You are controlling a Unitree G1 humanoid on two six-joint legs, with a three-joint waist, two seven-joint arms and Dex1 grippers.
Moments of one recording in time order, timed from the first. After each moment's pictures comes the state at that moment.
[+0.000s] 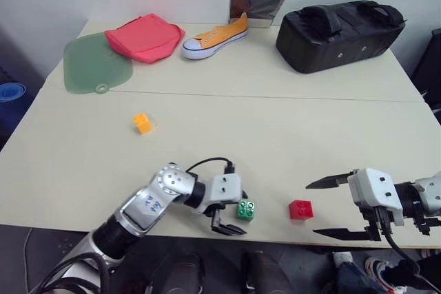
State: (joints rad) left arm -0.44 0.57 -0.50 -0.30 -0.15 0.57 -1.04; right arm 0.09 -1.07 -0.27 -0.47 0.47 0.31 1.35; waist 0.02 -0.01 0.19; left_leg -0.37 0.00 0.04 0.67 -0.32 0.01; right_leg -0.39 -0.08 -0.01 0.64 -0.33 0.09
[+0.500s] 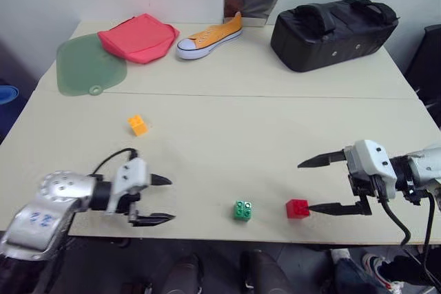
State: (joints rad) left arm 0.02 0.89 0.21 -0.34 -0.40 0.48 -1.15; right arm -0.21 -1.05 -0.12 -0.33 0.54 0.37 1.40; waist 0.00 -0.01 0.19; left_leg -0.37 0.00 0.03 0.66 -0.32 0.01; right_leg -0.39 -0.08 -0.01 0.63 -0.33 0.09
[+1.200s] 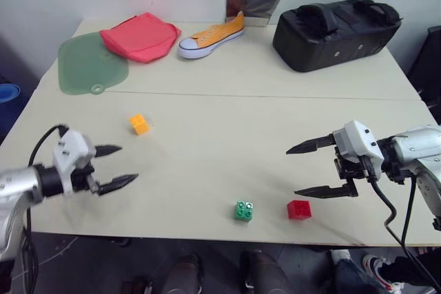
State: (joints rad) left arm -0.13 0.92 0.35 -0.08 -0.37 0.38 -1.04; right arm -0.38 -0.98 -0.02 -0.23 0.53 0.34 1.43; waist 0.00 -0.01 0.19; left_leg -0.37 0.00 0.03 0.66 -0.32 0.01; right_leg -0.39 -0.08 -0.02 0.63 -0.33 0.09
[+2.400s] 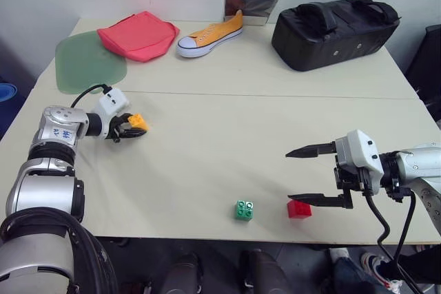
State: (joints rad) left arm -1.07 0.74 -0.08 1.28 0.12 -0.11 -1.01; right arm -0.21 -0.98 -0.13 -0.43 0.58 0.43 1.25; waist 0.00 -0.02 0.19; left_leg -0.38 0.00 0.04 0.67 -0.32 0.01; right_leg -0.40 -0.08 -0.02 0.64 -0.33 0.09
